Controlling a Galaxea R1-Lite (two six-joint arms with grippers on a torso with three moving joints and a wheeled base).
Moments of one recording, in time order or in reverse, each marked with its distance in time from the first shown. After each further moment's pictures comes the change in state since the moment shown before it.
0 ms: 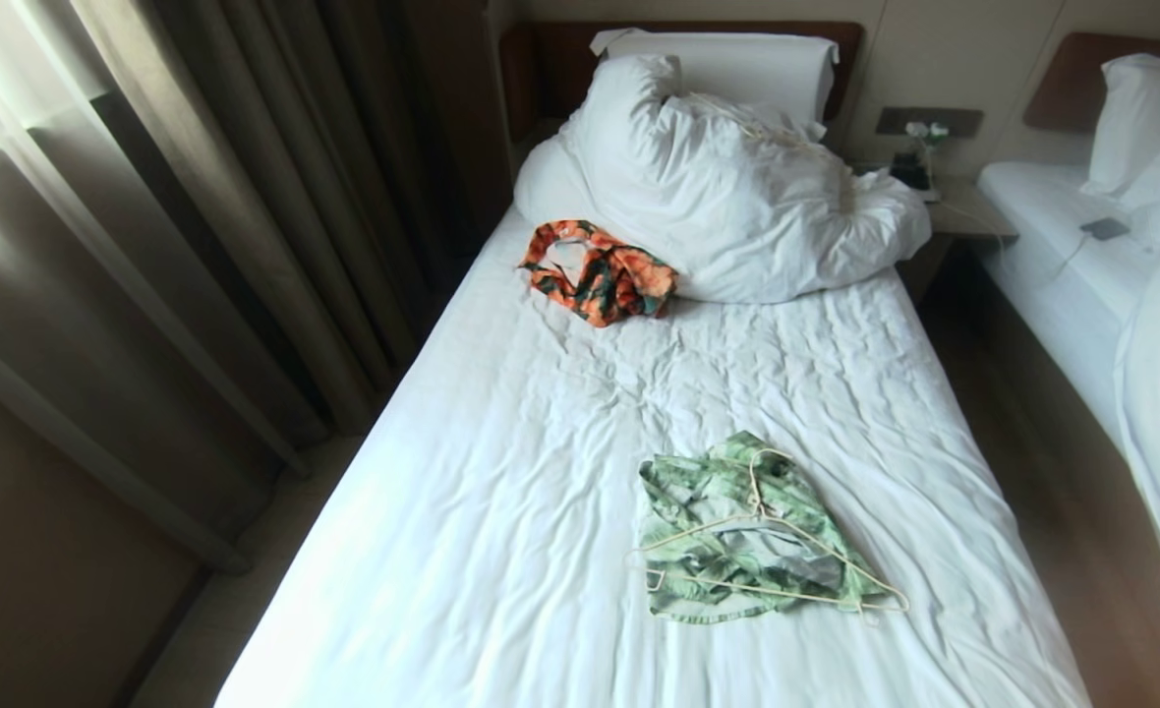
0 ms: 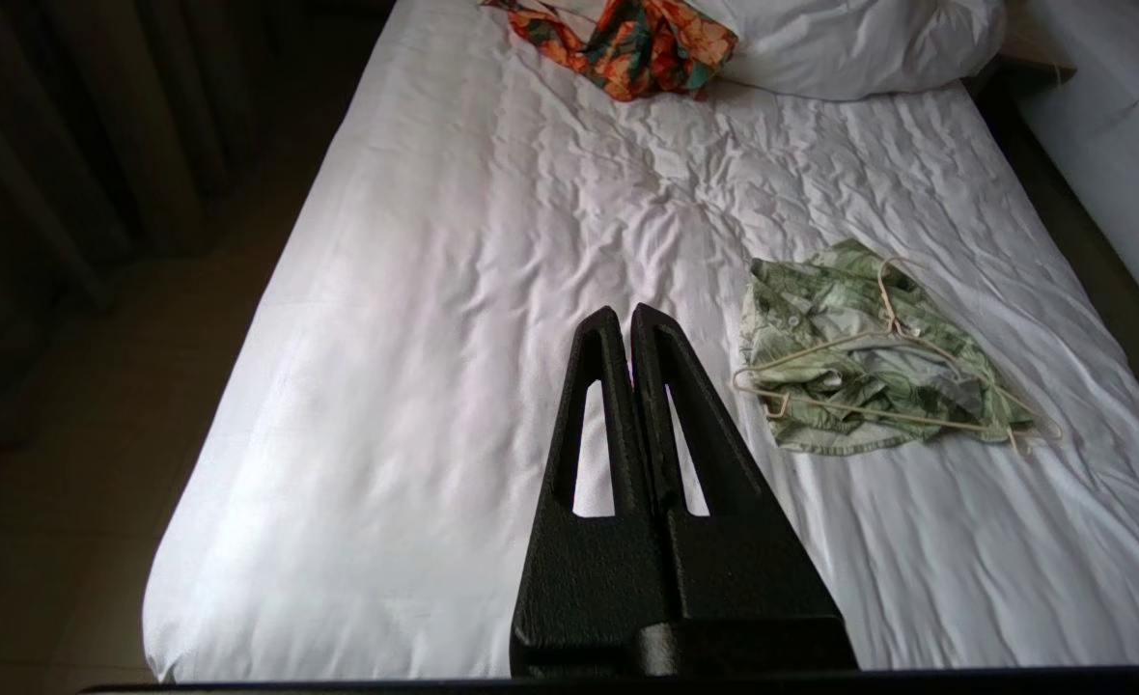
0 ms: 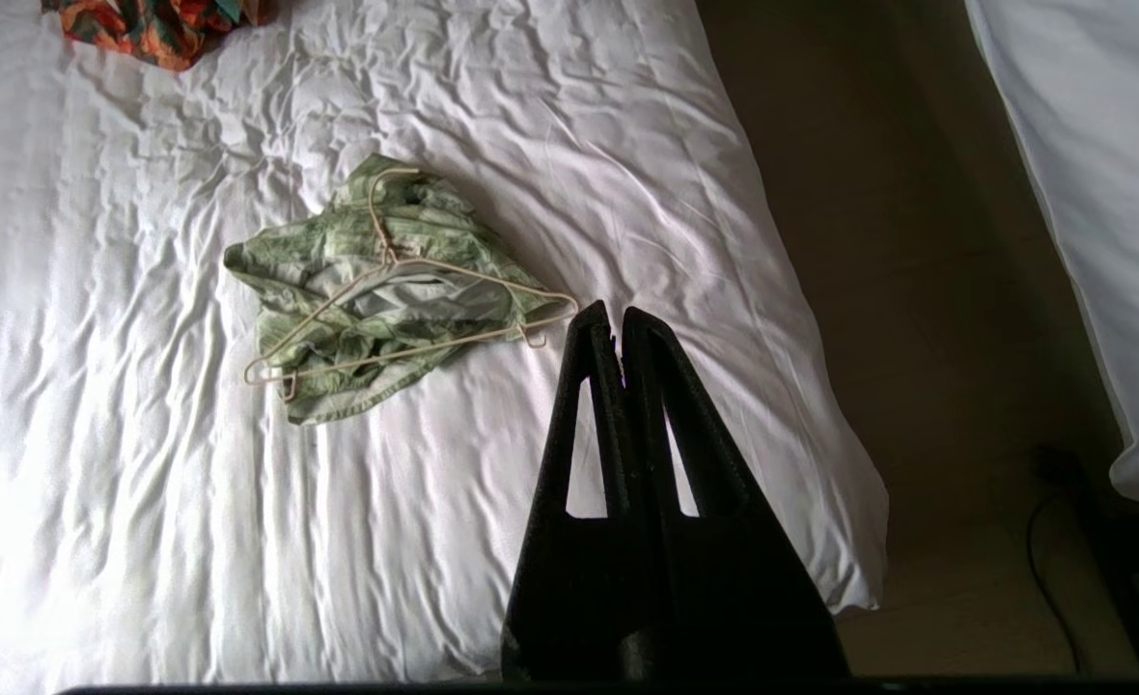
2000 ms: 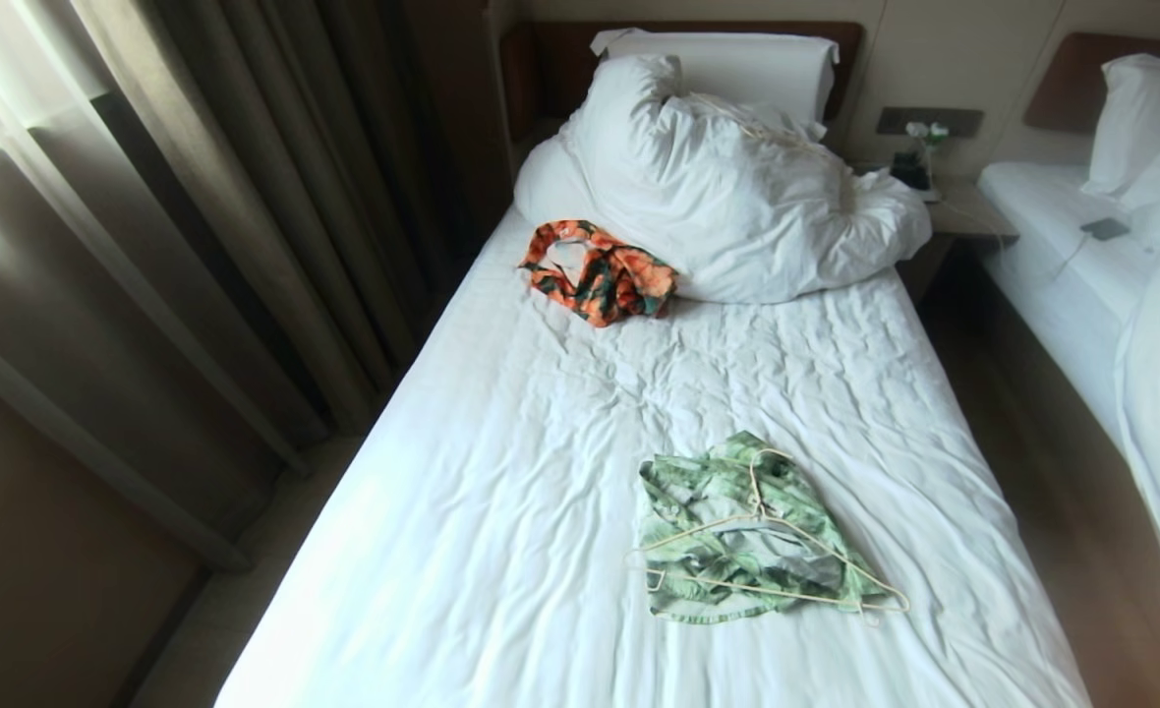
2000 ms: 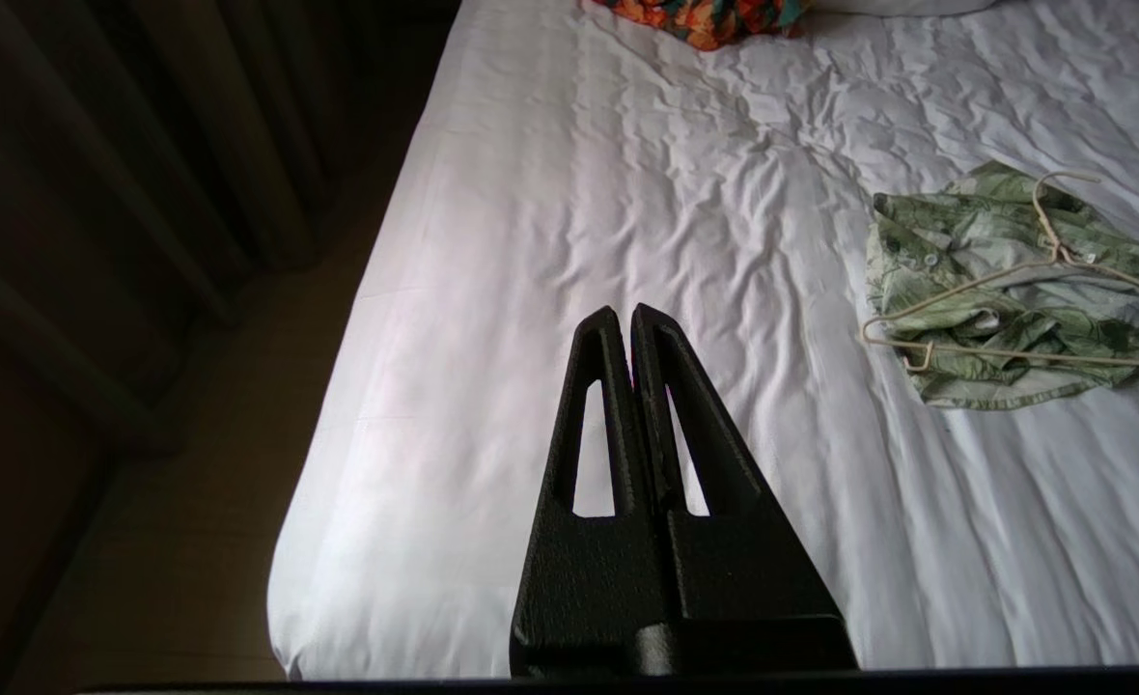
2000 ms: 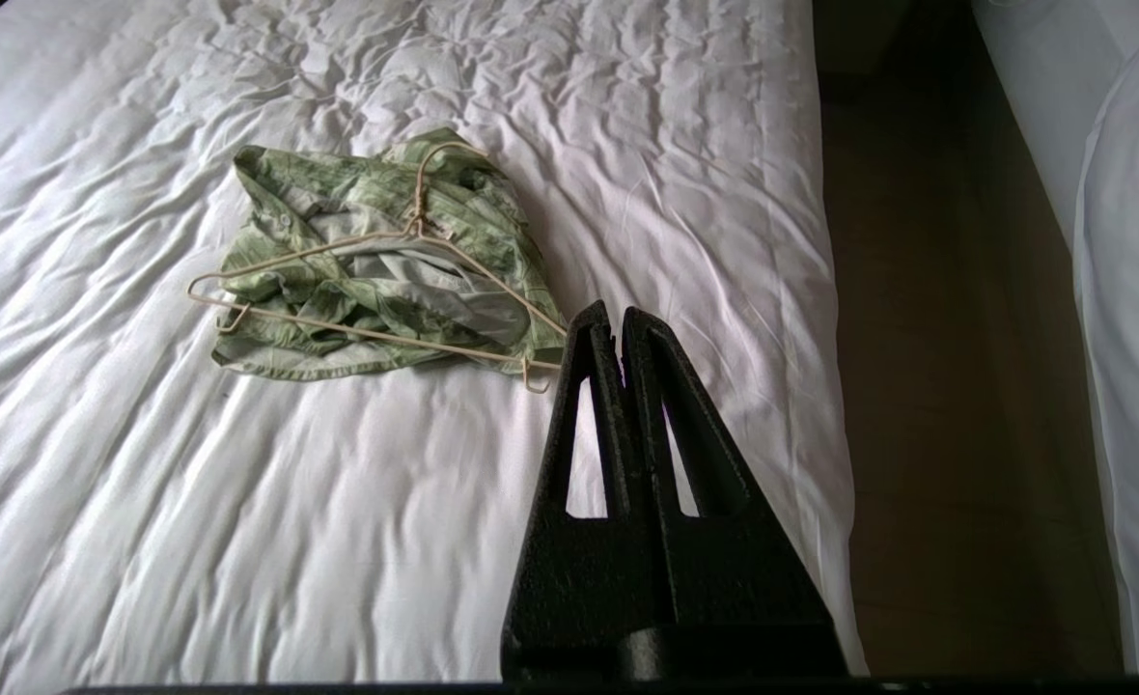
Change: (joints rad) left arm 0.000 -0.037 0.268 -0.213 0.082 0.159; right arm 0.065 -0.309 0.862 -0.758 0.165 -0.345
